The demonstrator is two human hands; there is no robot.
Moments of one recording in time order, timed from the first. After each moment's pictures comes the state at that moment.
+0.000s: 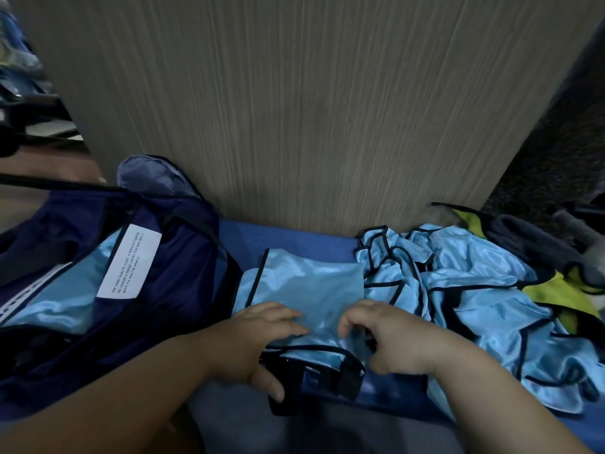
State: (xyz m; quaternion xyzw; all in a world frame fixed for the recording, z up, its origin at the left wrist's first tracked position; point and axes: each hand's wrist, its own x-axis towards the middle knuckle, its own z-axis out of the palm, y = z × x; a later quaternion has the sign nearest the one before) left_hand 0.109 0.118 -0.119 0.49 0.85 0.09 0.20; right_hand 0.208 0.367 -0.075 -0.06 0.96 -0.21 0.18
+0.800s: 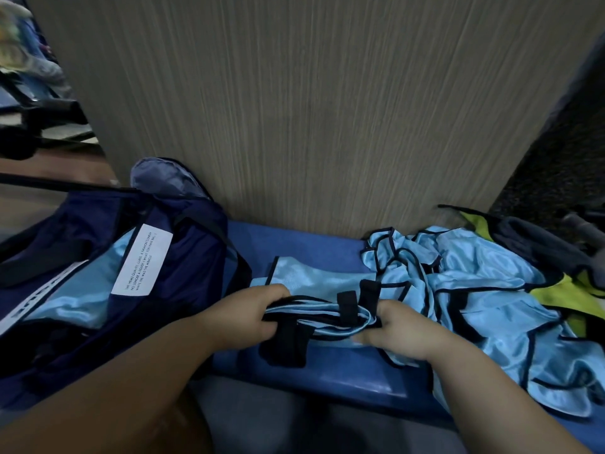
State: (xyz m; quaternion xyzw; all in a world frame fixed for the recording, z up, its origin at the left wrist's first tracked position) left_hand 0.099 0.112 -0.103 0.35 0.88 0.28 0.17; right_hand 0.194 0.378 -0.102 0.03 0.91 -0.39 0.12
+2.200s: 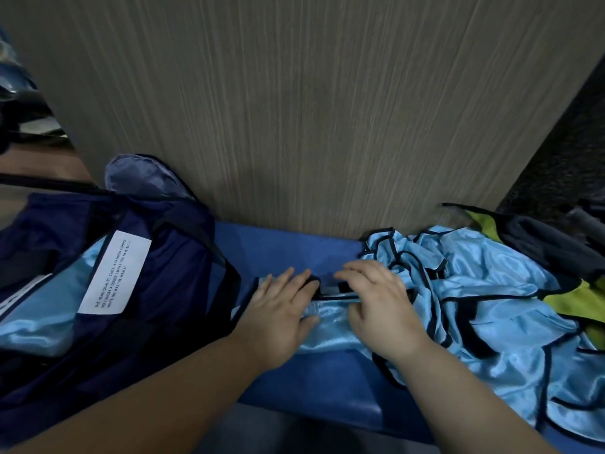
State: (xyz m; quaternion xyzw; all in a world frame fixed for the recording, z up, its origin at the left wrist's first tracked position) left_hand 0.086 0.174 -0.142 0.40 0.91 0.09 -0.04; right_hand 0.158 0.361 -0.111 -0.01 0.97 -0.16 -0.17
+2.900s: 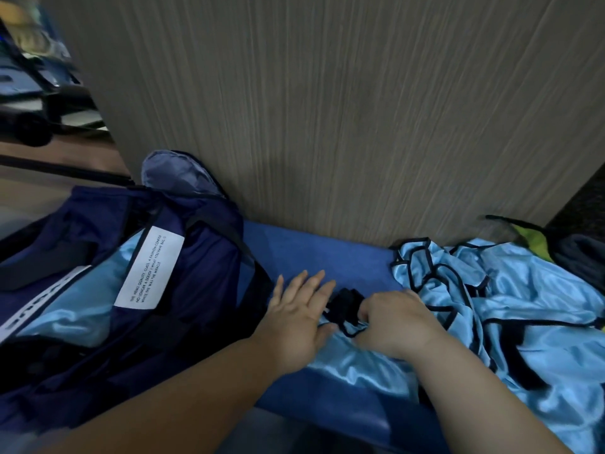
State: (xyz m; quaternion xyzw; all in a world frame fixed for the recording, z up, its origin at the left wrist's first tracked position) left_hand 0.077 0.162 -0.140 0.34 0.93 0.10 0.04; right_hand 0.127 0.331 -0.084 0.02 0.99 0.01 0.11
